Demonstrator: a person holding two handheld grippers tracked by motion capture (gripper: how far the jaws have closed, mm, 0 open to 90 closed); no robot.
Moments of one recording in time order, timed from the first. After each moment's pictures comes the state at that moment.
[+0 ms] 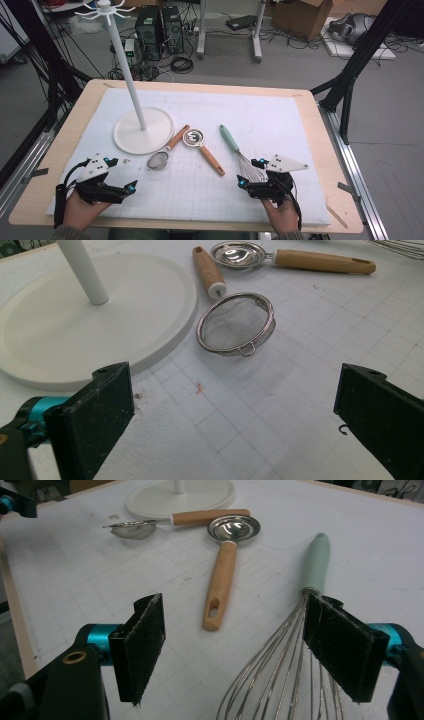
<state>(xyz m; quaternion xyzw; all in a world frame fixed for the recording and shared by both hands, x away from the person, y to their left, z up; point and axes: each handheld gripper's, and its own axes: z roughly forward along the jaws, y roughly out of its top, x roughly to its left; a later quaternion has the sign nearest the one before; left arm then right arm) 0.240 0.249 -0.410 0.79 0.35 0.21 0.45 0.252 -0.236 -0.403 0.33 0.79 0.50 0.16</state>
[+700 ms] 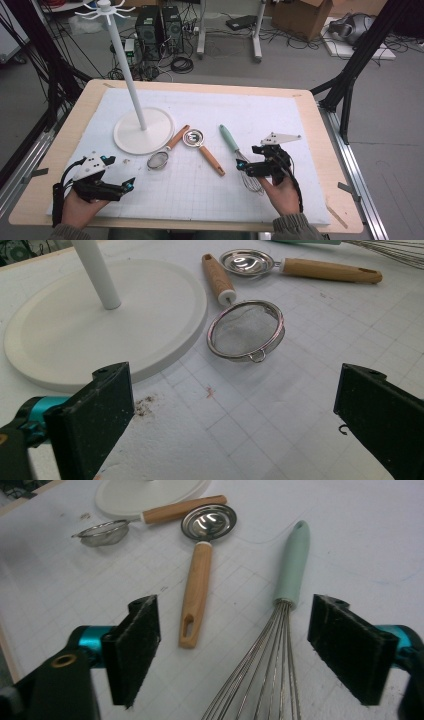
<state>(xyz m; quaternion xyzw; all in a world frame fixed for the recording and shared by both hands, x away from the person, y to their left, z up) 0.242 0.255 -0.408 0.79 0.35 0.22 0.46 0.298 -0.229 -0.372 0.39 0.80 0.44 0.11</state>
